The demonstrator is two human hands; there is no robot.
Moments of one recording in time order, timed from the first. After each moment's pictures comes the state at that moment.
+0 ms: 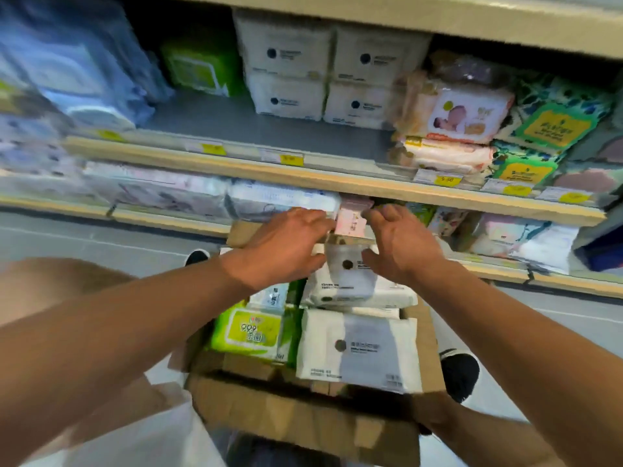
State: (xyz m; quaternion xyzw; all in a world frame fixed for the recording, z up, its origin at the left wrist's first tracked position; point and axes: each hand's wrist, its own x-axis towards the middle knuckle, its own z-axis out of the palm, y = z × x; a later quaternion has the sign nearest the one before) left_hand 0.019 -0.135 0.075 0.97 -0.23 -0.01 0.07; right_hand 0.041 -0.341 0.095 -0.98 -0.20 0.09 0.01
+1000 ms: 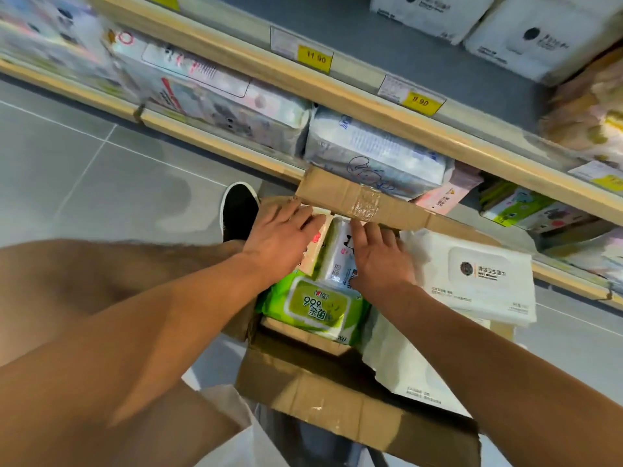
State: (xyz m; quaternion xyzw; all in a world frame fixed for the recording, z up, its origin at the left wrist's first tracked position) left_hand 0.001 0.022 -0.091 0.98 -0.12 -0.12 0.04; right_hand 0.028 -0.167 -0.049 -0.95 -0.22 0.22 -0.10
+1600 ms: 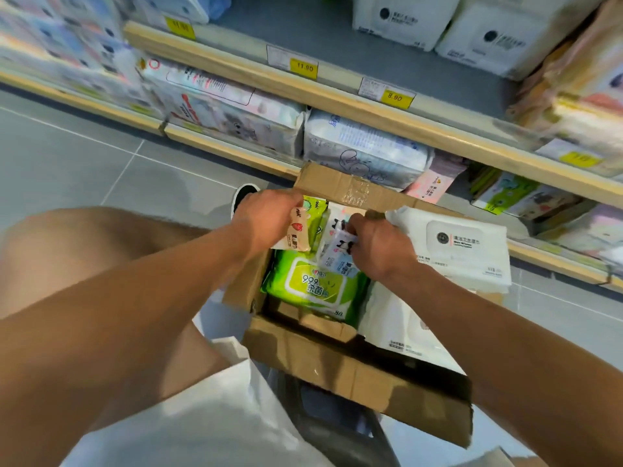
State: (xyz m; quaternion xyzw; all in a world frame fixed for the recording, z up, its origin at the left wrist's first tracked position) left_hand -0.019 0.023 -0.015 0.99 0.00 -0.10 0.14; right_hand 0.008 -0.188 -0.004 -0.96 -0.22 0.18 0.04
